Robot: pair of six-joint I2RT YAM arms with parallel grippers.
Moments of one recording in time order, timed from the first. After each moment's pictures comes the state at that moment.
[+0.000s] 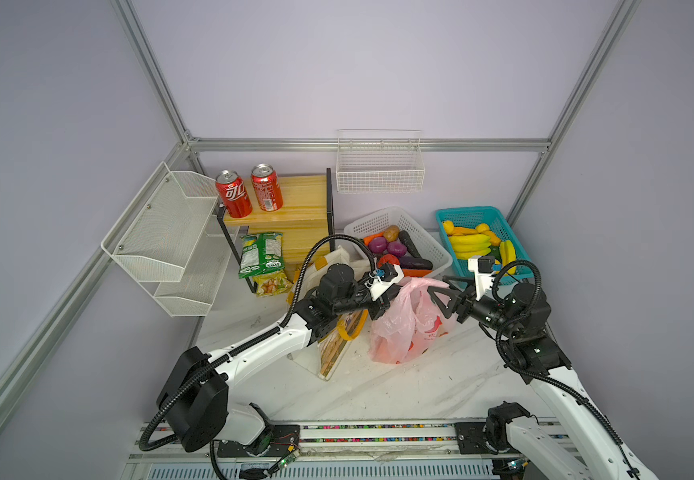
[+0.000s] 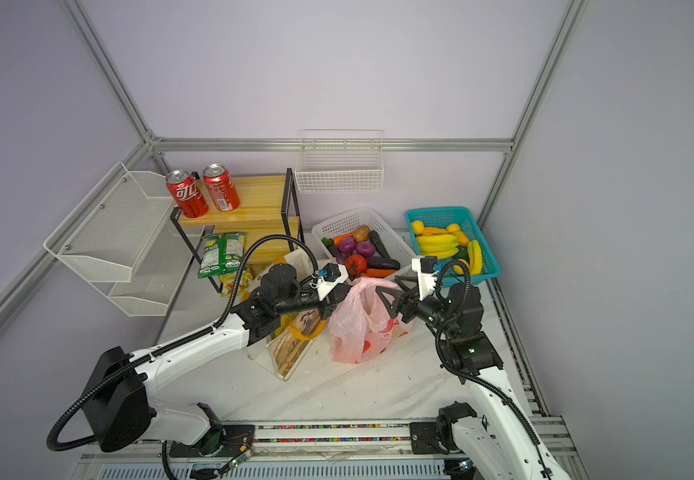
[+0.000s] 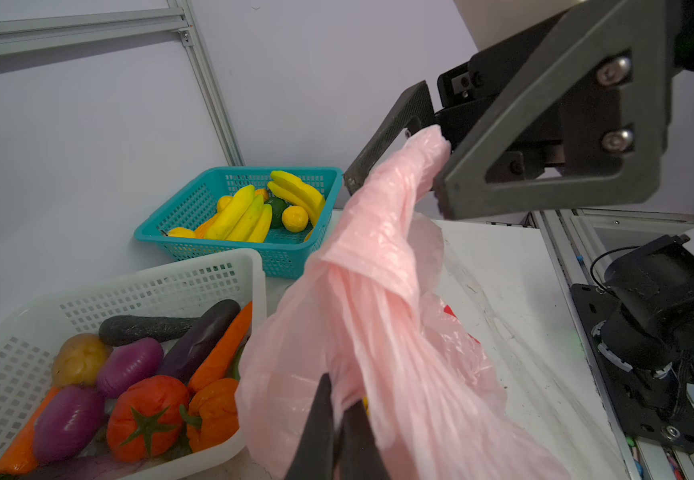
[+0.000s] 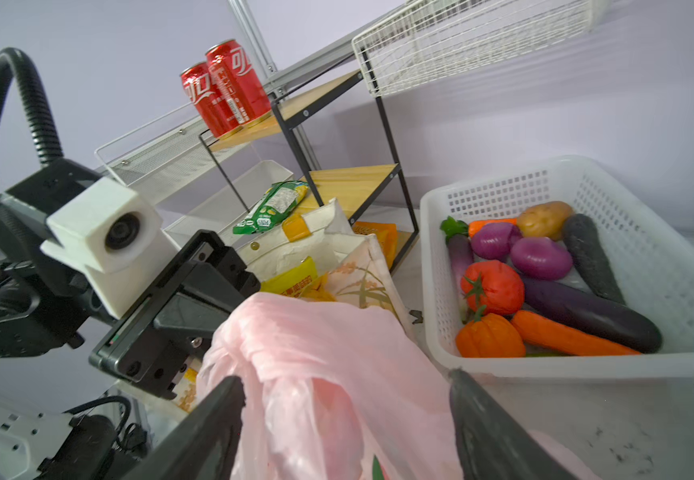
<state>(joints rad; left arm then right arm) -0.73 1.42 1.03 0.20 0.46 0.21 0.23 0.77 0.71 -0.05 -0.58 0.32</state>
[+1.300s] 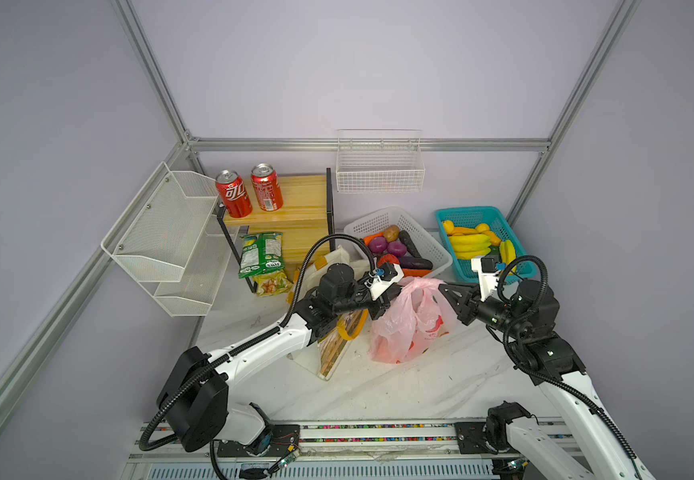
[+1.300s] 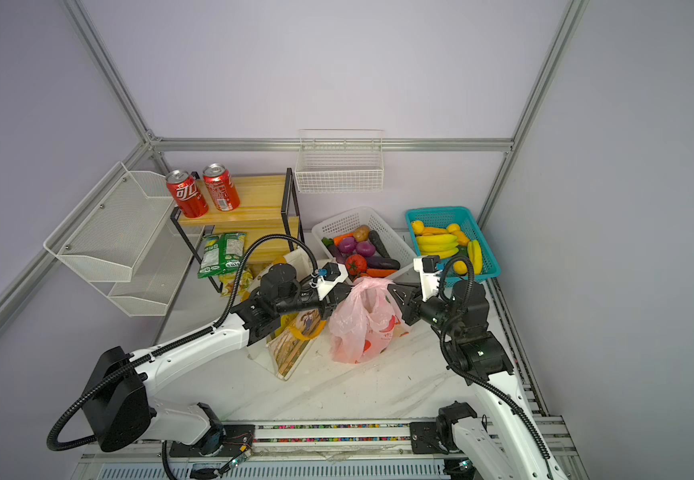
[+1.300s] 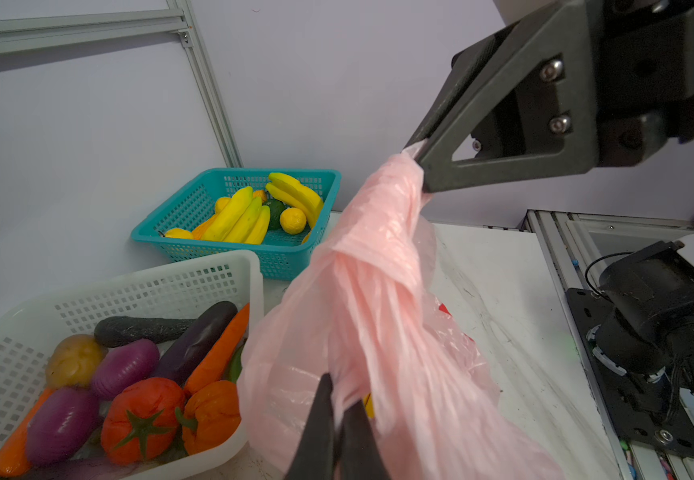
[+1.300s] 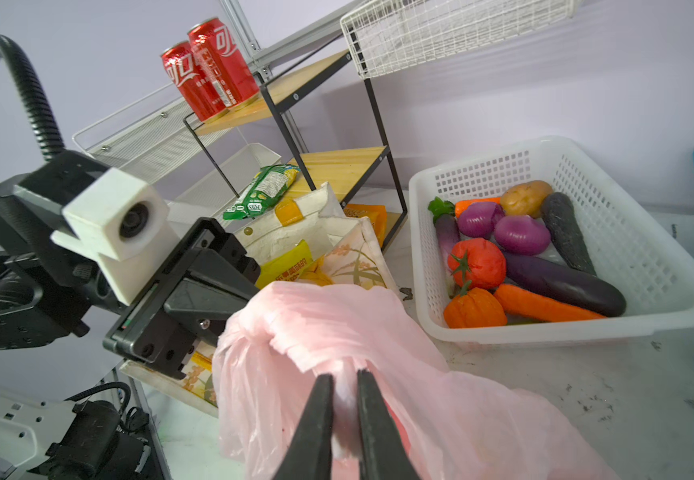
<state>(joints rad) -0.73 1.42 1.03 0.20 0.46 0.20 0.23 0.76 0.81 -0.27 -0.56 0.28</state>
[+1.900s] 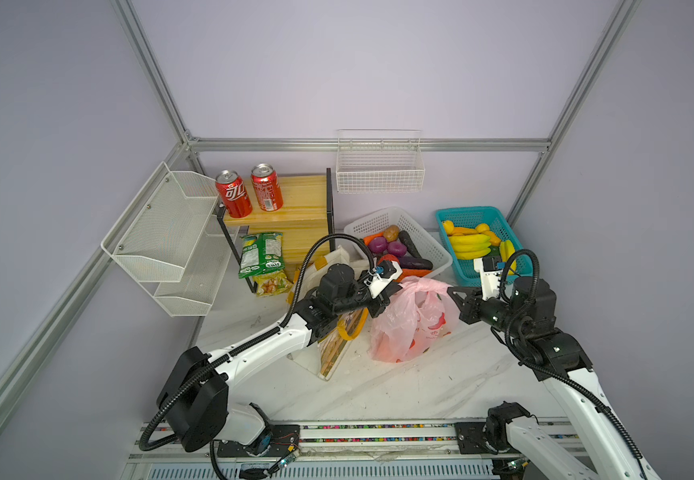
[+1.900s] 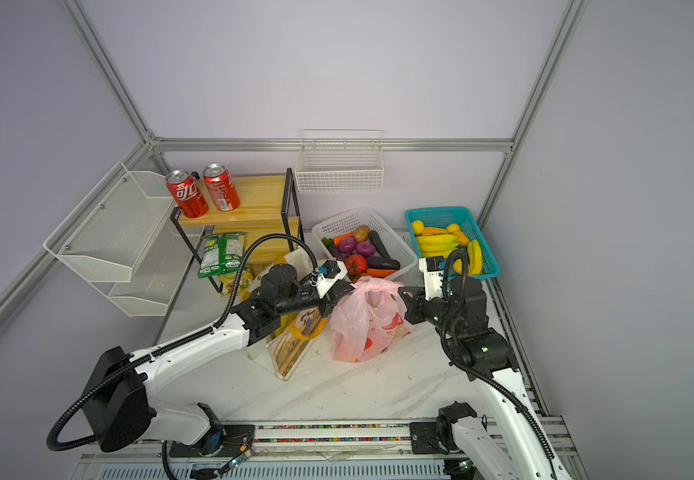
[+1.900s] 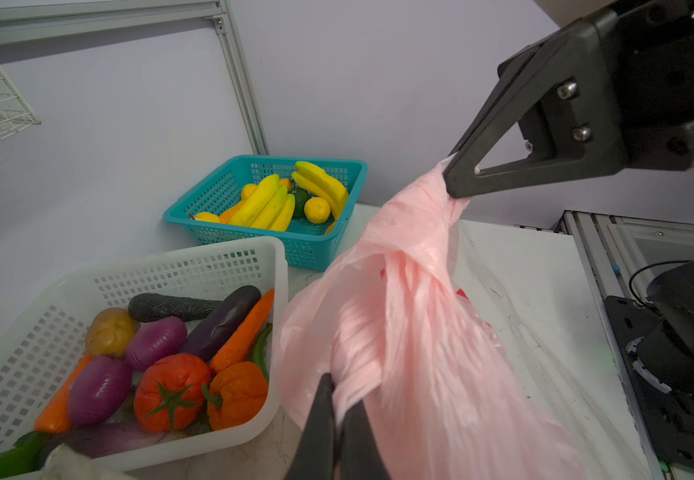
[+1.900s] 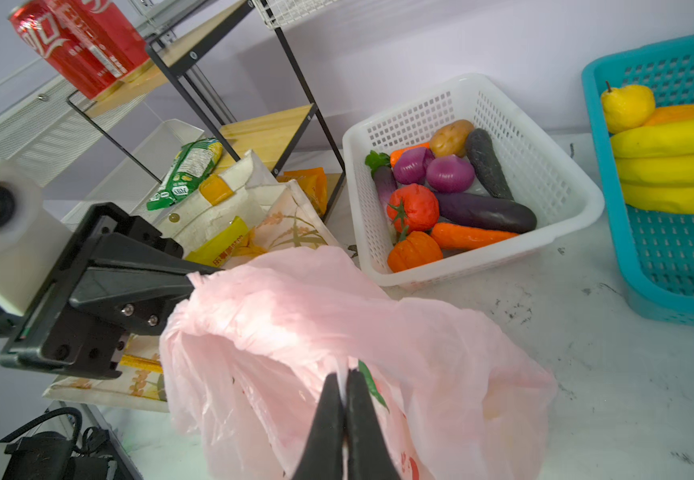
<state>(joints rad) -0.73 1.42 1.03 0.19 0.36 0.19 0.23 0.79 0.90 -0.50 -0.37 0.28</state>
